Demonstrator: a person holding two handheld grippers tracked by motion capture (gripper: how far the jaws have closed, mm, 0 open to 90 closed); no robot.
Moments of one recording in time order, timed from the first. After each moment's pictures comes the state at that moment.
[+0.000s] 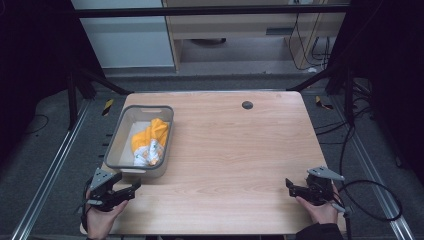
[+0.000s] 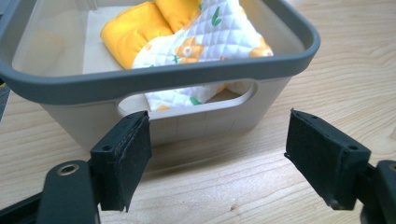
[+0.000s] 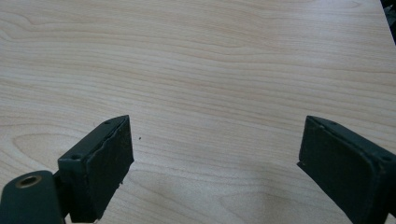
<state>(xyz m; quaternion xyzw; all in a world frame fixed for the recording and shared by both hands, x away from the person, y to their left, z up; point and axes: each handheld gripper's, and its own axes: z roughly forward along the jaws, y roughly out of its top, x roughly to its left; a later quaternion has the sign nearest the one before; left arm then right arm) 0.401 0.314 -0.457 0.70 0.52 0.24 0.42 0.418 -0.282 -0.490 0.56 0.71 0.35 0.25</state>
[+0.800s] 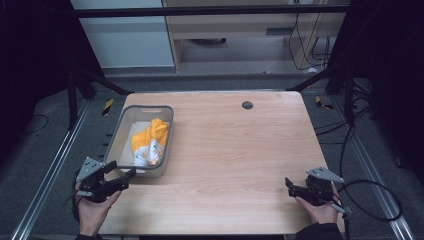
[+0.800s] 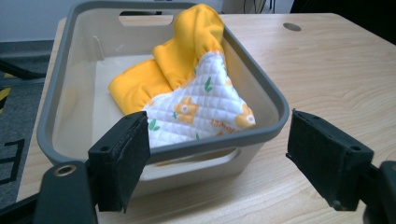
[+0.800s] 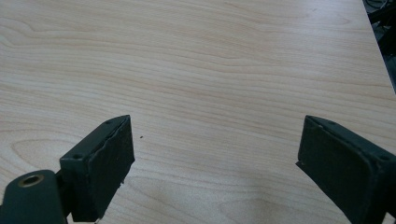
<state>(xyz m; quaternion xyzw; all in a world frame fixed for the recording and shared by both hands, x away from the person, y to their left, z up) 0.409 0.320 -0.413 0.69 0.50 0.25 0.46 0.415 -0.279 -0.489 0.55 0.70 0.36 0.27</state>
